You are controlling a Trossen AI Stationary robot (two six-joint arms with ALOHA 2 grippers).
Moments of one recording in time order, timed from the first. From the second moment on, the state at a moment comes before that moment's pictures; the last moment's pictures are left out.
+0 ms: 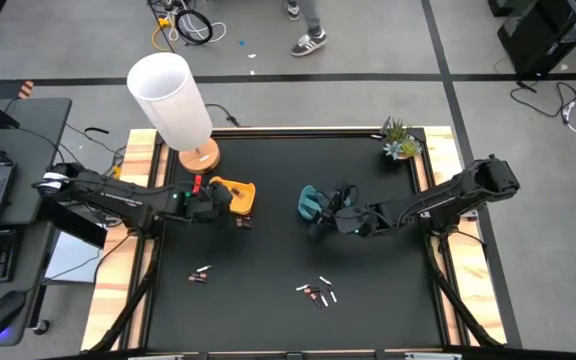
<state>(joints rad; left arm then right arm) -0.10 1.16 0.67 -0.59 -0.61 -0.45 0.20 1.48 0.79 0.23 0.71 0.34</state>
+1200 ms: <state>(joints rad) -0.22 1.19 0.50 0.26 -0.63 0.07 -0.86 1.96 1.41 -0.94 0.27 -0.18</state>
